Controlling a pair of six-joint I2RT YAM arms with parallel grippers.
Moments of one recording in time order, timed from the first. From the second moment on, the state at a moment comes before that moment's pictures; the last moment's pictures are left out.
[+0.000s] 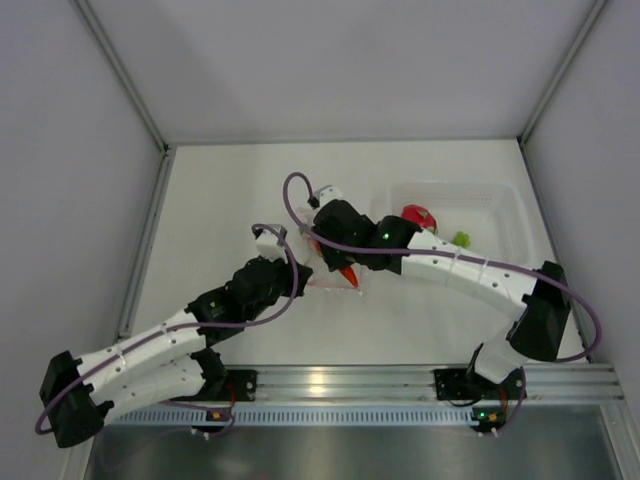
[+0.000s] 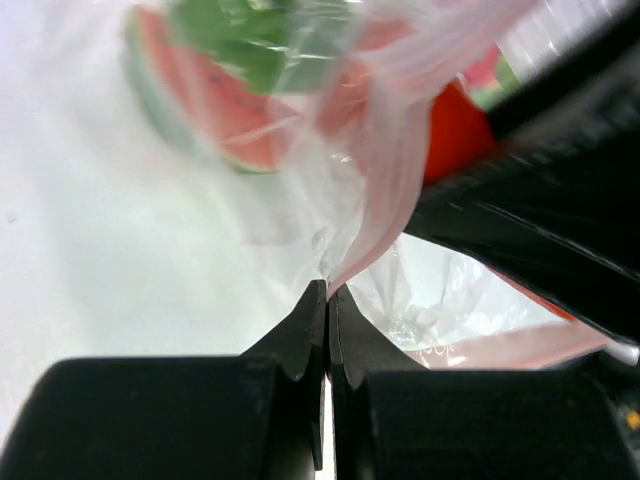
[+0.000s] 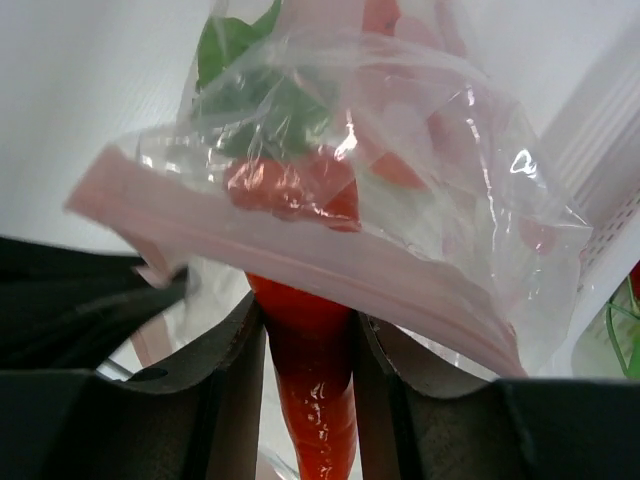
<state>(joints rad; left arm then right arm) -0.92 0.86 0.58 -0.09 -0.27 -0.61 1.04 1.58 1.48 -0.73 0.31 0.37</state>
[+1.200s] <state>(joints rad) -0.92 0.86 0.63 -0.23 -0.49 -0.84 1.06 1.00 0.90 -0.12 -0.11 0.16</state>
